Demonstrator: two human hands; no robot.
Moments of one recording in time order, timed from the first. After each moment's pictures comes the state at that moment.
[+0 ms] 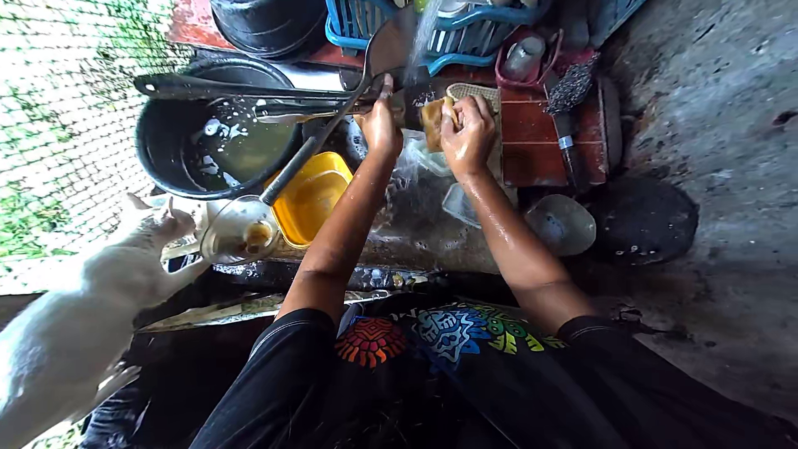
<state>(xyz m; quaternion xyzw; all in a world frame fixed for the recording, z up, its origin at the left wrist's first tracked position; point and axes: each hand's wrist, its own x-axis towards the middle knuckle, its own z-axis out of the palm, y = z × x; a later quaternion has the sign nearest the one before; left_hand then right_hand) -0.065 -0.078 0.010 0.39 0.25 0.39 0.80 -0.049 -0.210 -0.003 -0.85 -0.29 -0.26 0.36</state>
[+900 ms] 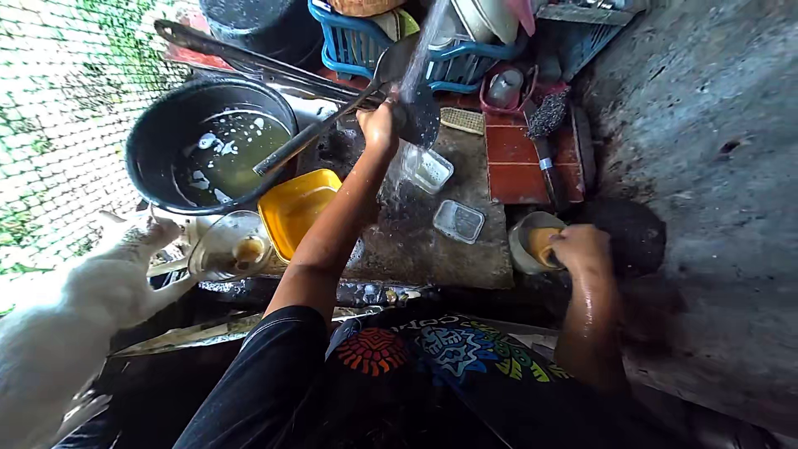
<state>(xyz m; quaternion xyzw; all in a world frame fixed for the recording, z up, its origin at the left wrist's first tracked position) -0.044 -0.067 0.027 0.47 0.24 0.35 0.77 -0.102 -0.433 0.035 -0.98 0.07 0.13 0.10</state>
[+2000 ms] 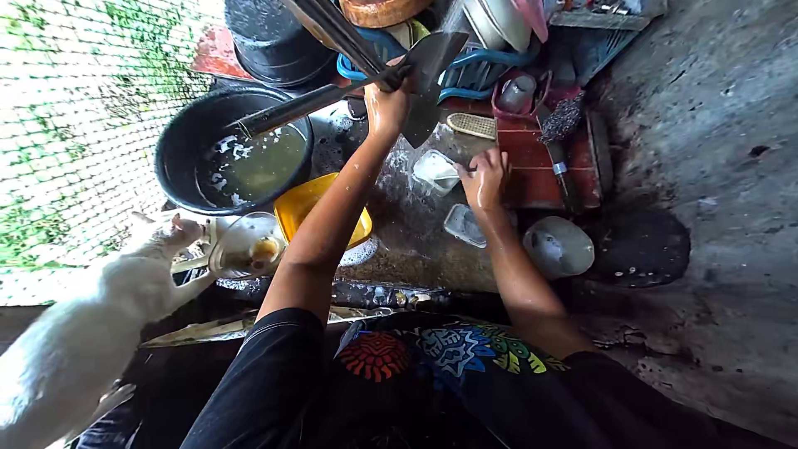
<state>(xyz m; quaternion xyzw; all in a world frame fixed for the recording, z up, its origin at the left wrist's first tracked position) -0.044 -0.035 0.051 0.70 0.11 0.38 0.59 -0.029 -0.260 -0.035 -0.94 -0.19 -0.12 0.25</state>
